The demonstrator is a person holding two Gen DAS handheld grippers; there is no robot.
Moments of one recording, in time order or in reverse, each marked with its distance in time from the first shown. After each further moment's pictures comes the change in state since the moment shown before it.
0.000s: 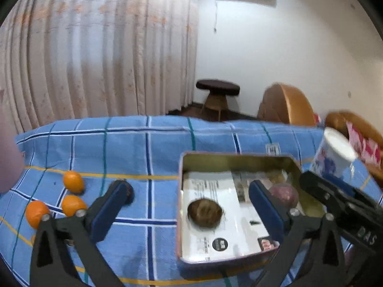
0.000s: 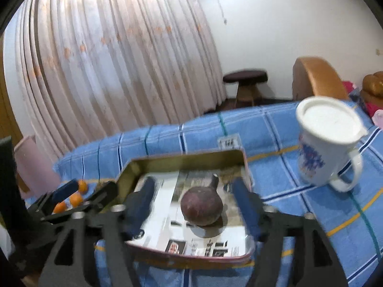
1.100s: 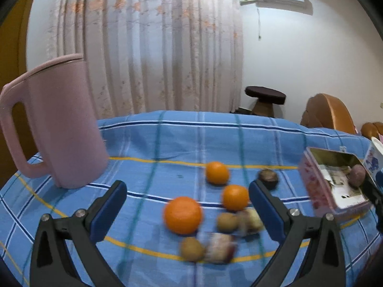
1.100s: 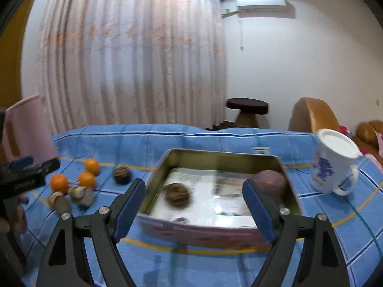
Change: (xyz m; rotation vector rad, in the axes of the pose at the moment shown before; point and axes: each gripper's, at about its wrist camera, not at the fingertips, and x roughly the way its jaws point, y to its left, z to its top) left arm -0.046 0.186 -0.023 -0.057 -0.029 0.258; right arm -0.013 0.110 -0.046 -0.249 -0.078 -0.066
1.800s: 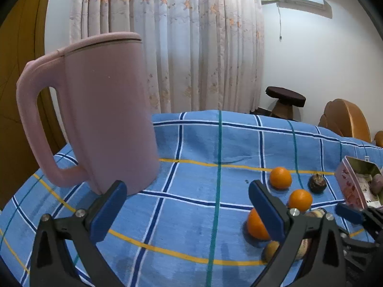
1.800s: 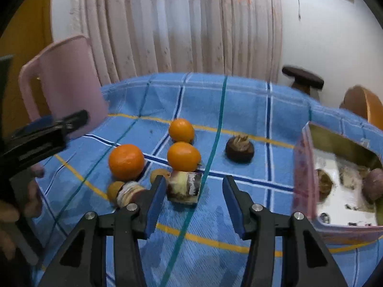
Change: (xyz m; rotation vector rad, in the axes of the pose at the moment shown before) left arm 0.015 0.081 0.009 -0.036 0.025 0.074; right arm 0.080 0.139 -0.002 -0.083 0.314 0.239
